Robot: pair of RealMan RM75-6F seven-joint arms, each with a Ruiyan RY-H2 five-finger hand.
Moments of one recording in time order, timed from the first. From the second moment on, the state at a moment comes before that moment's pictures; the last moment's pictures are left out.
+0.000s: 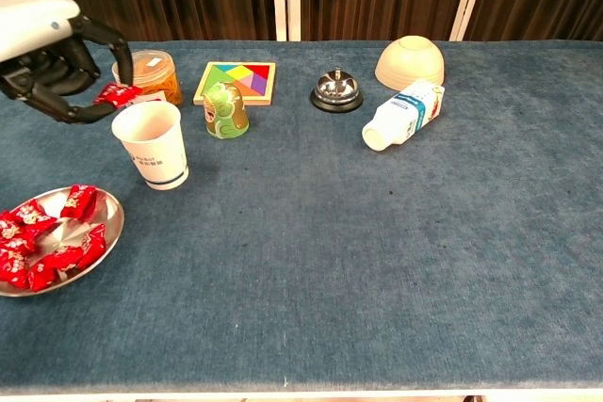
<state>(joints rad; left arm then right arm) -0.54 -1.39 -0.15 -1.70 1.32 1.11 0.37 0.02 -1.04 0.06 -1.58 -1.55 1.57 0.21</state>
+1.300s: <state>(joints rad) -0.38 -1.33 -0.02 -1.68 1.34 1.33 0.33 0.04 -1.06 0.06 -1.56 -1.57 1.55 0.22</state>
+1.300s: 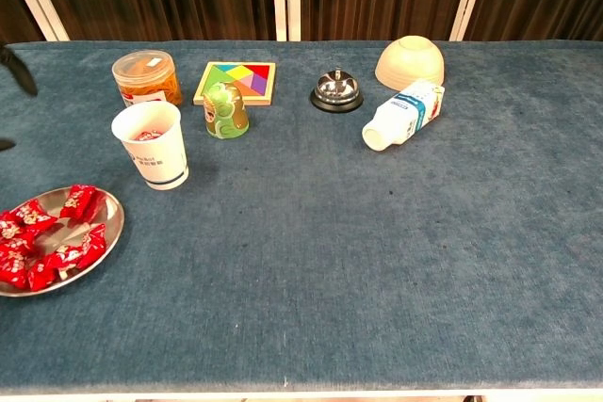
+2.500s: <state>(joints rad) -0.39 -1.53 0.00 -1.43 1.37 1.17 0.36 0.04 -1.05 0.06 -1.59 -1.56 1.56 0.20</state>
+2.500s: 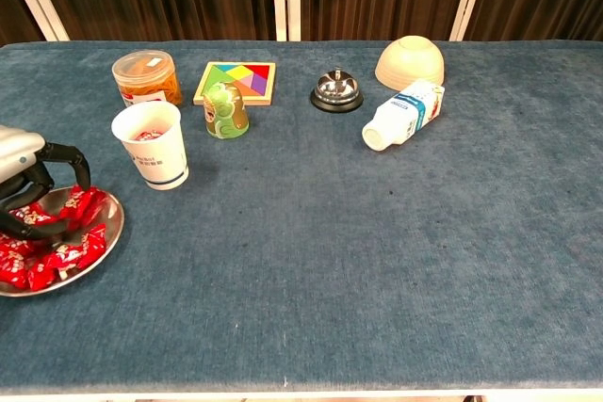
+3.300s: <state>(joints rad) -0.38 -1.53 -0.01 -1.43 1.37 1.18 0.32 0.04 -1.05 0.06 -1.59 -1.56 1.56 0.20</state>
